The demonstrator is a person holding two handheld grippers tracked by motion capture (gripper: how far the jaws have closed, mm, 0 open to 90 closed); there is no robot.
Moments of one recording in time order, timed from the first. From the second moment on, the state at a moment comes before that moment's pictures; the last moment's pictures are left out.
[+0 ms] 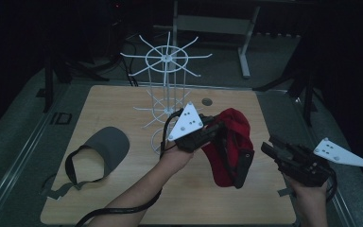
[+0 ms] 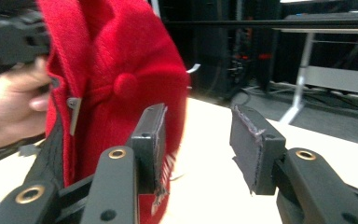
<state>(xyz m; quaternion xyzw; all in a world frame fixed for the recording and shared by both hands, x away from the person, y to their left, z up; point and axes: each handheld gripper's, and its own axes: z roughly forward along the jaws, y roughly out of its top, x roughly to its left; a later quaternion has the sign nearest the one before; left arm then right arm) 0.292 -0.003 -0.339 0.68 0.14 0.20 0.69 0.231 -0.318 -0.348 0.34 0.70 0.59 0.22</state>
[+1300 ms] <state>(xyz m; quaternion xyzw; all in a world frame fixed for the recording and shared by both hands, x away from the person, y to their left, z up) 0.284 -0.001 -0.348 0.69 0.14 0.18 0.68 0.222 -0.273 -0.324 0.28 0.71 0.61 0.23</state>
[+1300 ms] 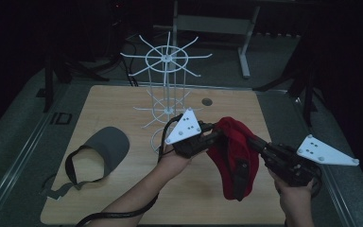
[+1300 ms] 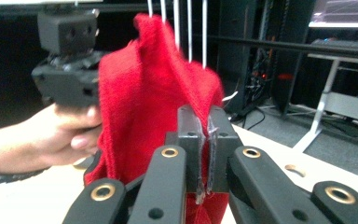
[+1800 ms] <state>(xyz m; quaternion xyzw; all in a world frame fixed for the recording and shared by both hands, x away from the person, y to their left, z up) 0.272 0.011 -0.352 0.71 0.13 0.21 0.66 0.226 -0.276 -0.312 0.29 0.70 0.61 0.25</state>
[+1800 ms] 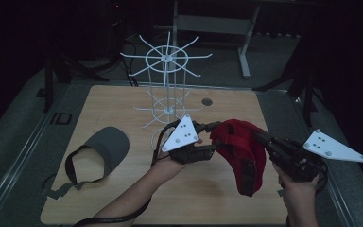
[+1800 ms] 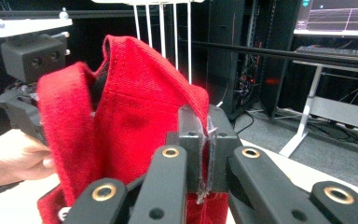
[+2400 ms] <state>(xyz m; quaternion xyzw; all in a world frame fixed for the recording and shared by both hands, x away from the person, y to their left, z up) 0.260 0.072 -0.381 0.70 0.20 0.21 0.65 0.233 -0.286 -0.303 0.31 0.68 0.60 0.27</state>
